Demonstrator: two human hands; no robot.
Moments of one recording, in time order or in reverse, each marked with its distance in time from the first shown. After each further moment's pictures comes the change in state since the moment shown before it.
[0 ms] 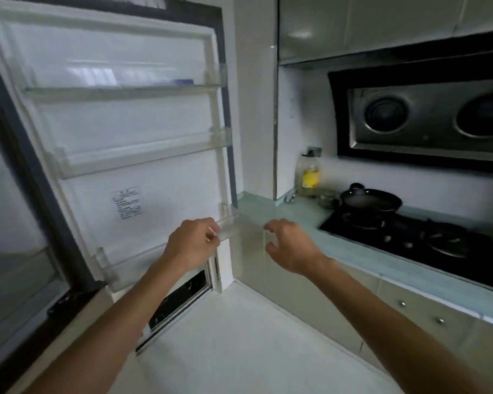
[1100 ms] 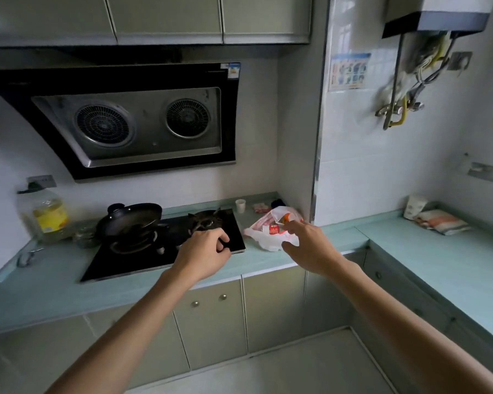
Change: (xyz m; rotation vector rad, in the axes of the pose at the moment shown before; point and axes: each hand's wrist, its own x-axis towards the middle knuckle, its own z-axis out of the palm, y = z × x) left_hand 0.017 0.494 0.277 -0.287 -0.499 0.845; right_hand -0.292 0.362 -0.220 -0.206 0.449 0.913
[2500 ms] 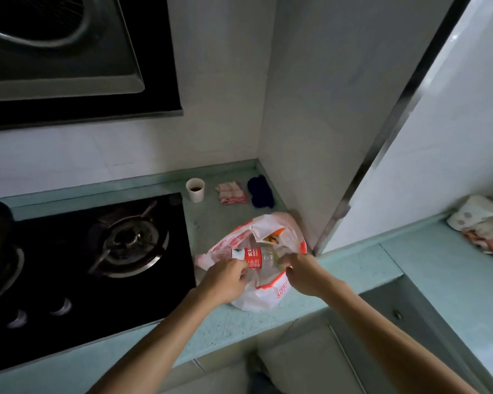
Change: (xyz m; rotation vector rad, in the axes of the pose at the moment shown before) left_hand 0.491 -0.079 0.348 -0.052 -0.544 0.070; right_hand 0.443 0.307 0.207 -0.083 -0.538 0.265
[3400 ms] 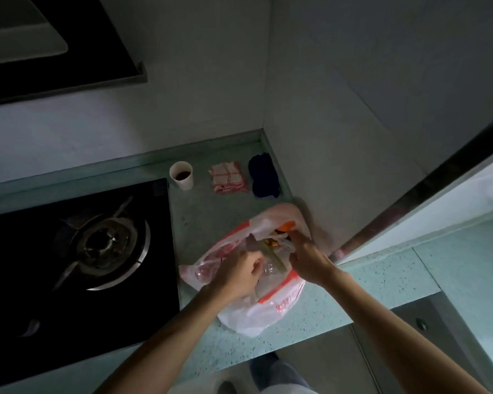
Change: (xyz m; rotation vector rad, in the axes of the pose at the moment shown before) left_hand 0.133 0.003 0.046 -0.135 0.063 0.043; right_hand 0.147 0.094 0.012 0.173 -0.022 -0.045
